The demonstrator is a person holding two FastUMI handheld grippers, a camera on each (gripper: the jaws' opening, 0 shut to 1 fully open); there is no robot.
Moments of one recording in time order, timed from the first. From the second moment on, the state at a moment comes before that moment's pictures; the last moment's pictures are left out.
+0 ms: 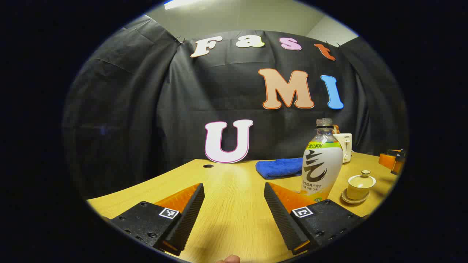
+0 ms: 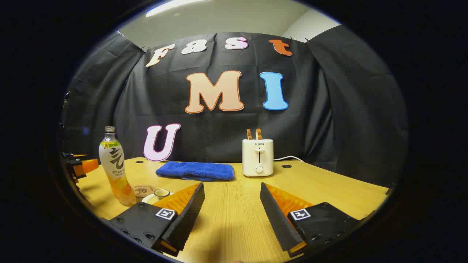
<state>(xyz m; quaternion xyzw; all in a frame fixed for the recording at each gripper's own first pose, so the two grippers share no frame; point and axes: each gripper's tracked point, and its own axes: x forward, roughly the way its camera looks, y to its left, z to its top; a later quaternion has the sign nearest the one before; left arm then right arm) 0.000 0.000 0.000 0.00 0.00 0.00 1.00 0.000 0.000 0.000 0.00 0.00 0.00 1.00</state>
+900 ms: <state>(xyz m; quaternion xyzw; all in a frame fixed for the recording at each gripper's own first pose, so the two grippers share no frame) 0.002 -0.001 -0.002 0.00 0.00 0.00 1.00 0.001 0.002 0.001 0.00 0.00 0.01 1.00</state>
